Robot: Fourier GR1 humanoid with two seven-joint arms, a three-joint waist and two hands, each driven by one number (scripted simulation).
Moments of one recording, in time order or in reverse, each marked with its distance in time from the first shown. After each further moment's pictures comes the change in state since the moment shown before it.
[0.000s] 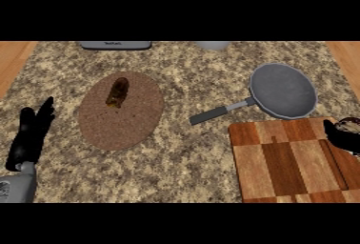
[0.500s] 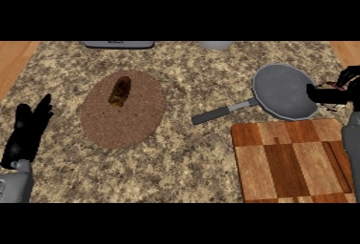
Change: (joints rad) left arm -0.010 0.013 0.007 -0.024 0.004 -0.025 0.028; right arm -0.385 0.020 -0.084 0.614 -0.057 -0.174 -0.147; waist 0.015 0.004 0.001
